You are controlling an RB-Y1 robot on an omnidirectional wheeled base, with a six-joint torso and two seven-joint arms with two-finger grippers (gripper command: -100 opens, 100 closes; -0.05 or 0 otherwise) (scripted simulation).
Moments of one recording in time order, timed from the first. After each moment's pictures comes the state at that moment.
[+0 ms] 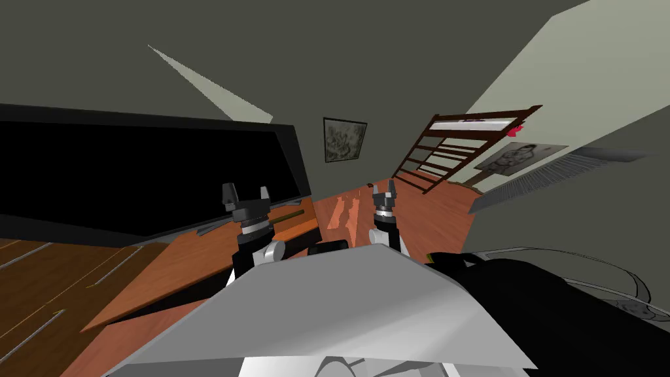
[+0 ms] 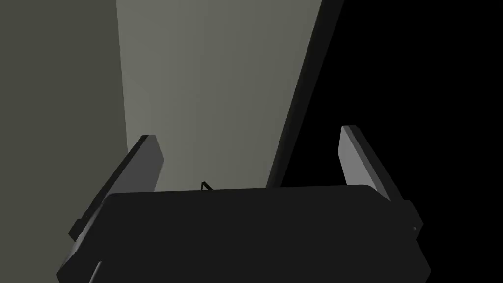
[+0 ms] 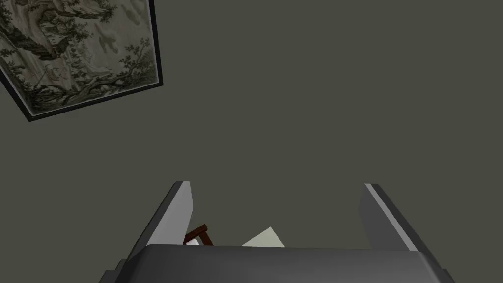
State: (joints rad) left arm 0.52 -0.02 -0.04 -2.24 0.12 -0.59 0.05; right arm 0.53 0.00 -0.05 -2.22 -0.04 -0.51 -0.15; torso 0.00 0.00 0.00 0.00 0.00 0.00
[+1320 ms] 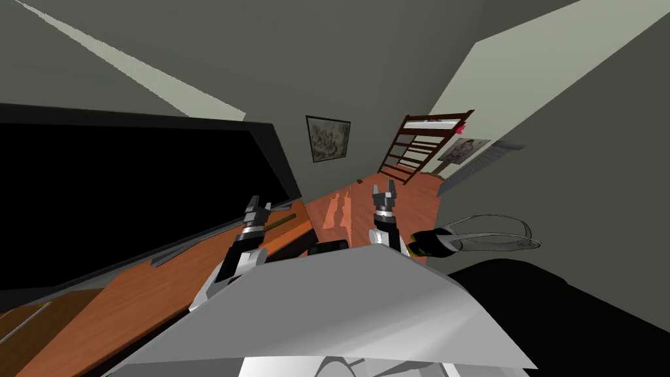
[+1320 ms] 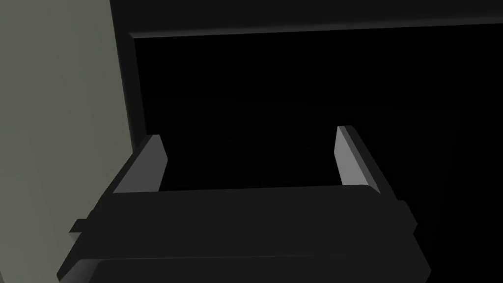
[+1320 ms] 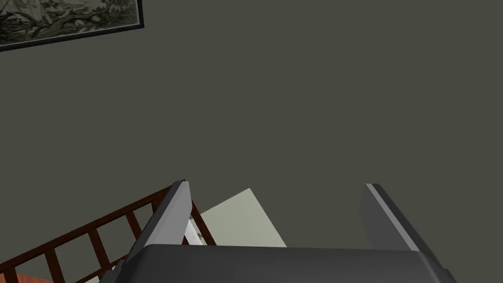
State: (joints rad) left arm 0.49 0.26 0.10 -1.98 0.22 -0.35 0.04; right arm 0.53 0.00 -0.05 -2.22 -0.04 -0.51 -0.15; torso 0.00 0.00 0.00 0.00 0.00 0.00
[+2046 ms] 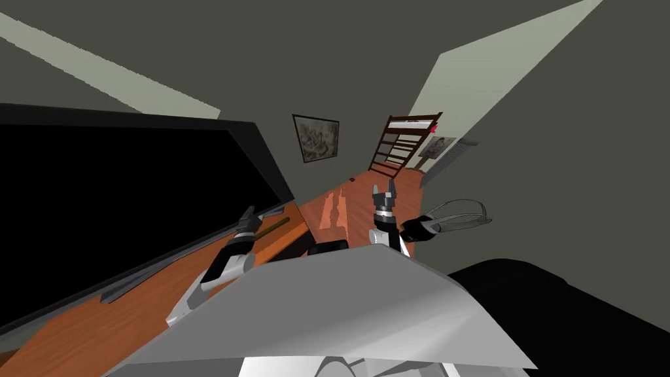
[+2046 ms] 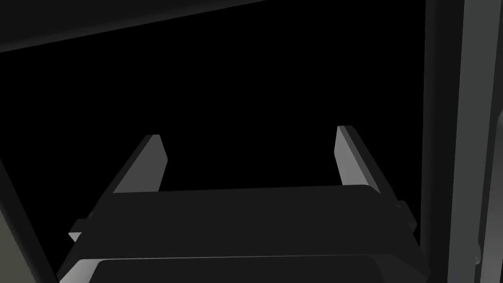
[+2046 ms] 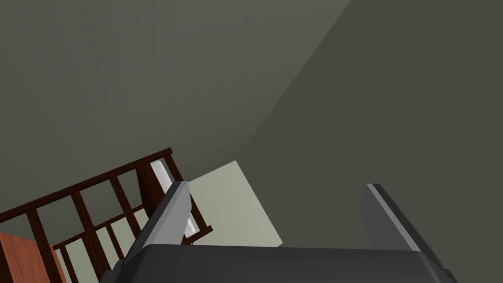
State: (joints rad) left arm 0.48 0.34 0.20 -1.81 0.30 -0.15 0.02; right arm 0.53 0.00 -0.05 -2.22 -0.04 -0.51 -0.15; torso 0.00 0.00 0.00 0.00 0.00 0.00
